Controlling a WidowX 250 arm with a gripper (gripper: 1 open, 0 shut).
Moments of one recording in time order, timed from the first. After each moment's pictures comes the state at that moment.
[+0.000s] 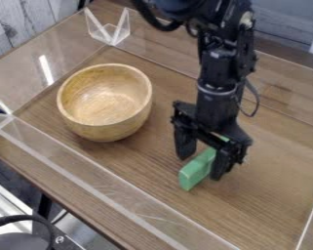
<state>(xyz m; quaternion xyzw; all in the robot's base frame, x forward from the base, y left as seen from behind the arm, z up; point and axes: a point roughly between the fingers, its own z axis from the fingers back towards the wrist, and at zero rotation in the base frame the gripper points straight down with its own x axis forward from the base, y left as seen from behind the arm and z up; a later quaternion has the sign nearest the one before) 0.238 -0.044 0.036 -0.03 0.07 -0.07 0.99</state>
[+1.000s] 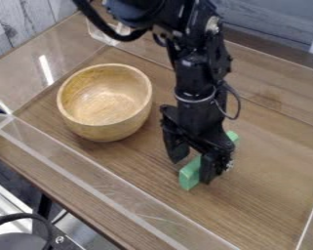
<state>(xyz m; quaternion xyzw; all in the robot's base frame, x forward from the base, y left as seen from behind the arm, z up) 0.229 -0.038 0.039 -0.06 0.01 -0.10 0.99</state>
